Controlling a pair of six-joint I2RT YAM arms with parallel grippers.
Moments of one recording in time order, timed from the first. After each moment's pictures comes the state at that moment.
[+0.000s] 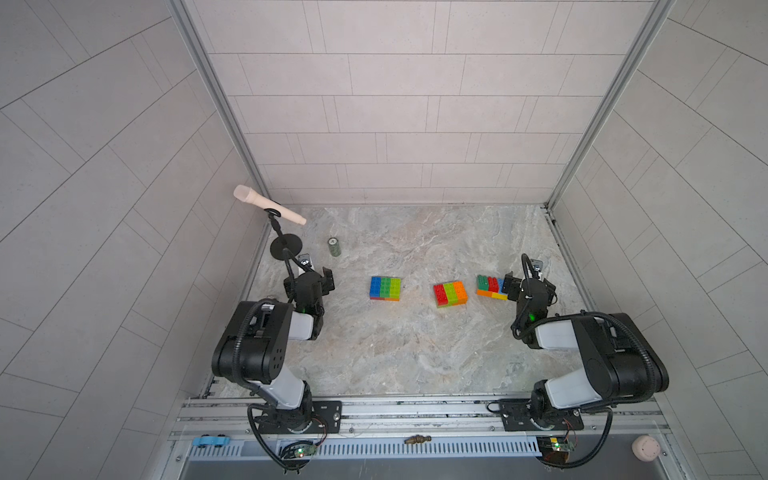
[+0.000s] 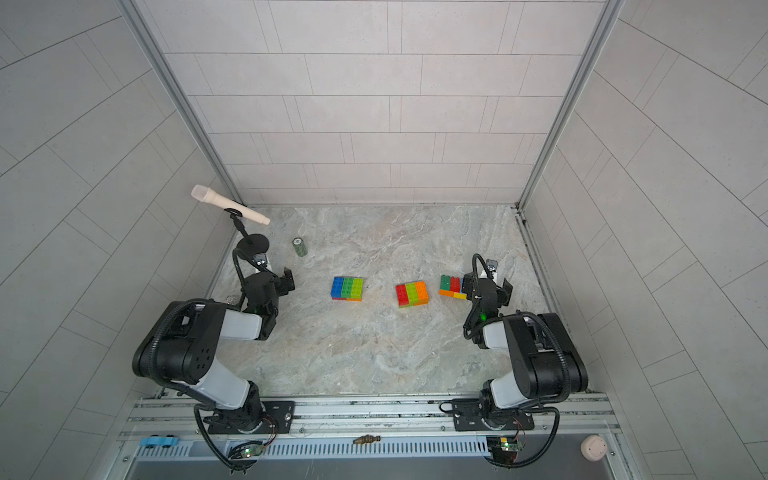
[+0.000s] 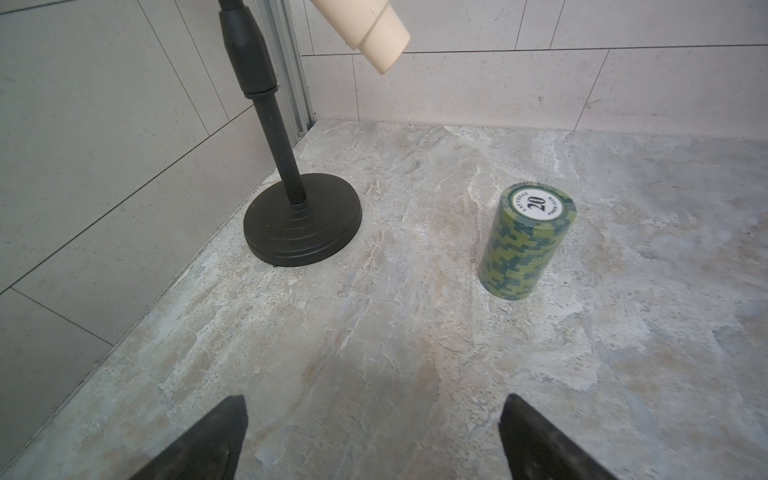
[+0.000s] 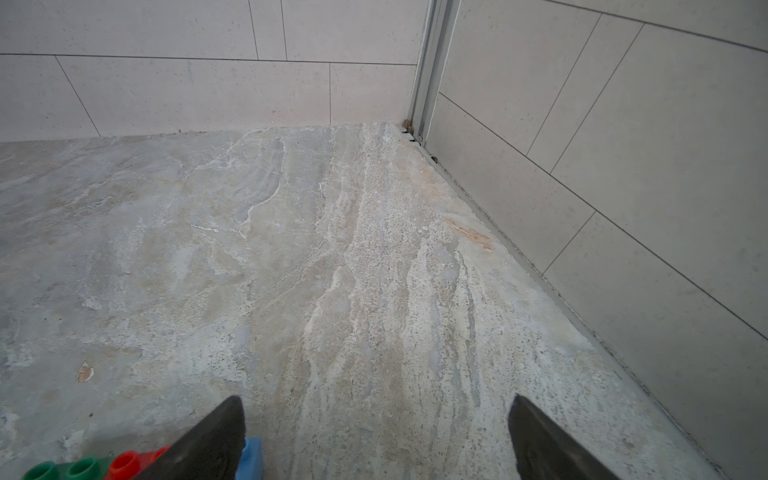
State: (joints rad) left arm -0.06 1.60 0.37 0.85 -0.38 -0.05; right arm 0.03 1.48 0.29 0.84 0.46 0.07
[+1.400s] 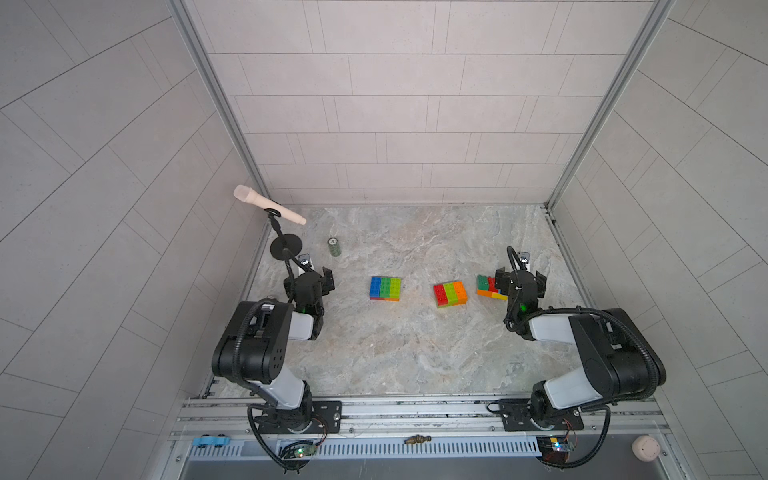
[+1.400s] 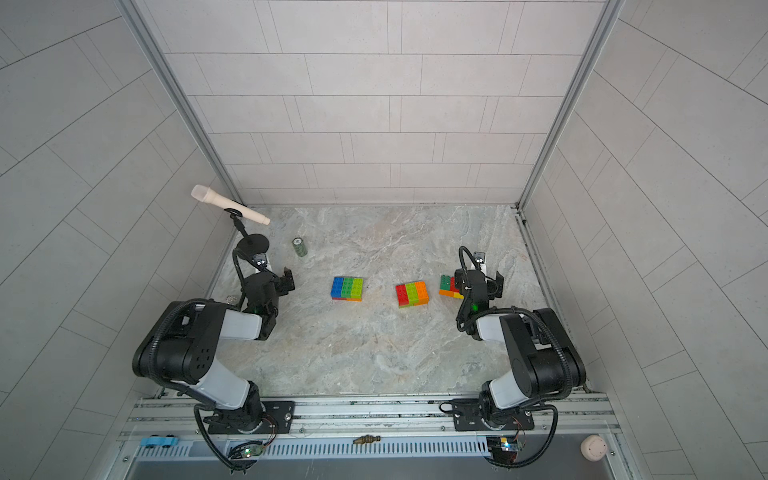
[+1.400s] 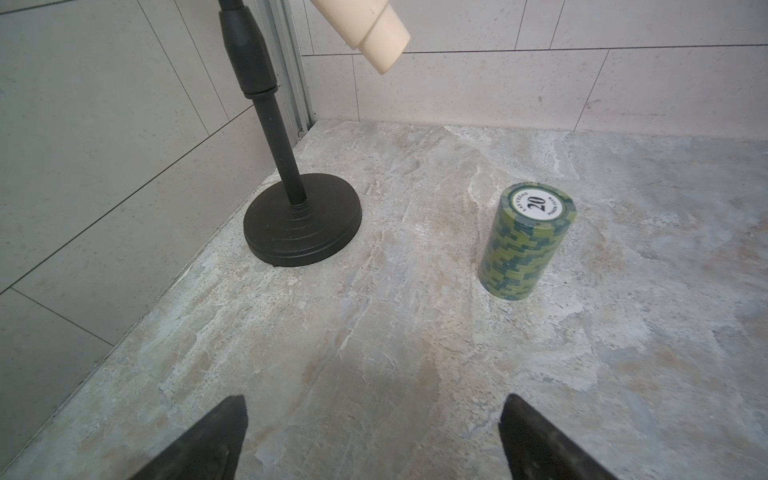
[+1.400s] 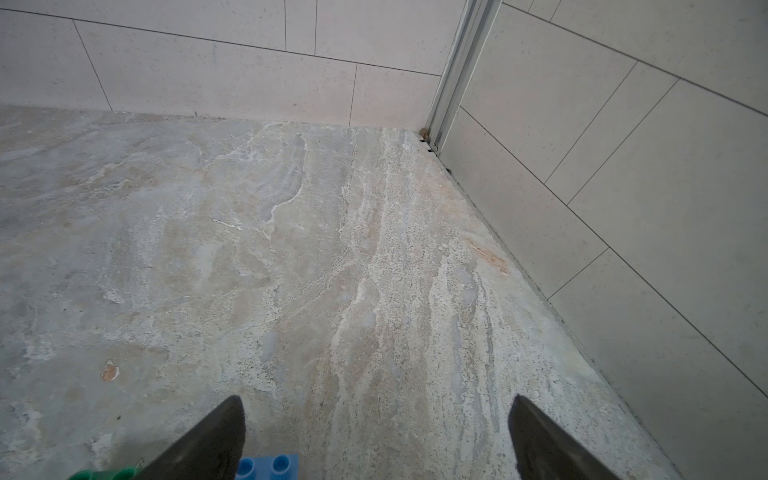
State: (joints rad) left arm -0.06 1.60 0.37 0.85 -0.38 -0.05; right arm 0.12 1.50 0.39 0.71 0.54 0.01
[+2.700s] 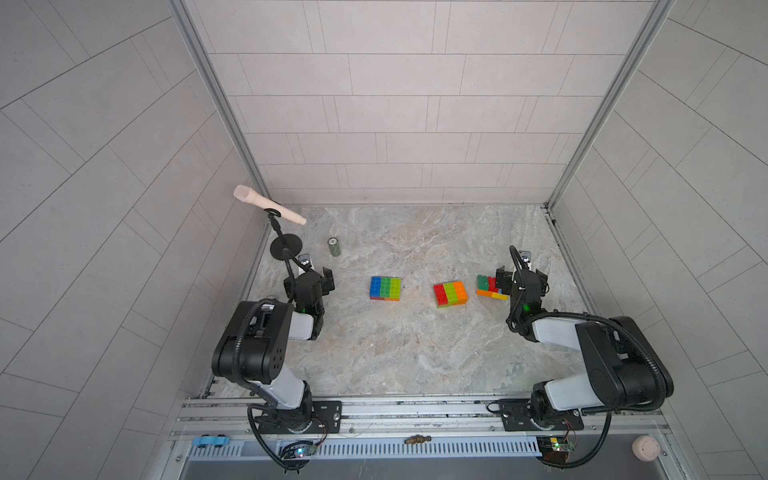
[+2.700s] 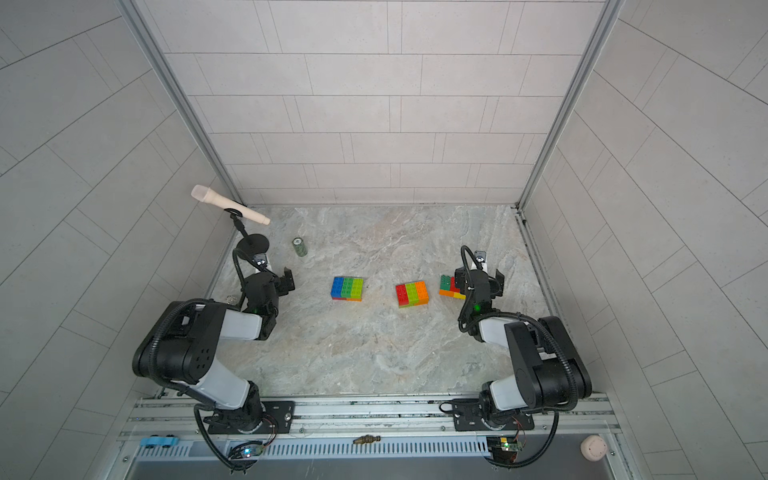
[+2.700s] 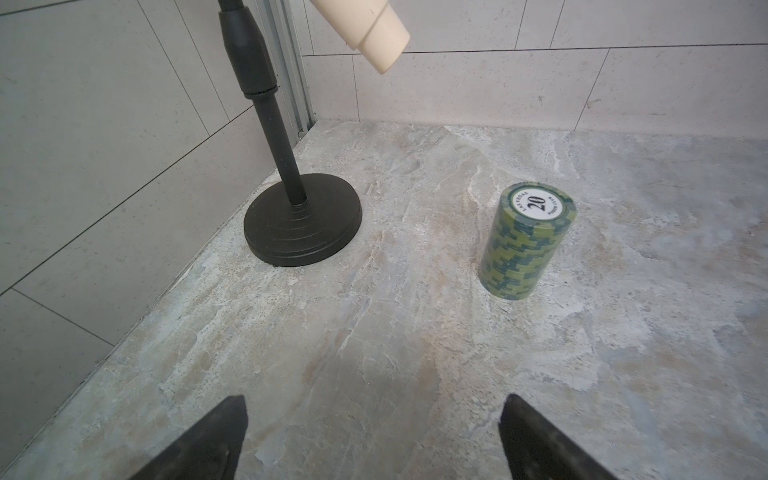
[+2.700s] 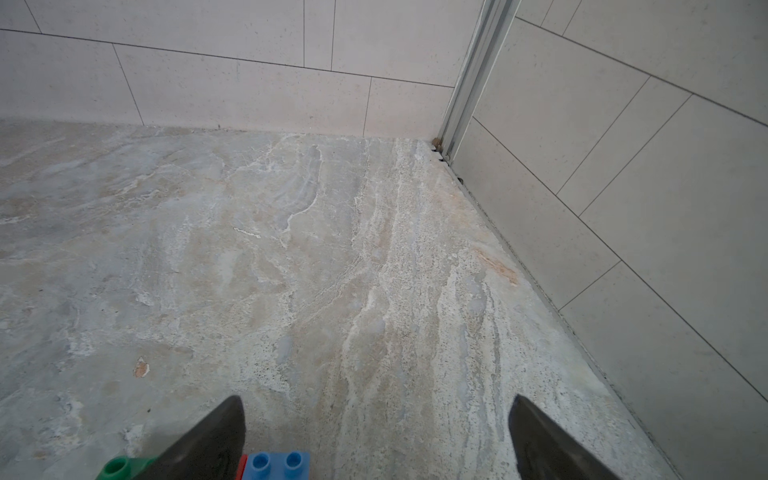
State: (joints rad) left arm -0.06 1.60 0.37 0.85 -0.38 -0.05; right arm 0.10 1.44 0.38 0.68 0.48 0.00
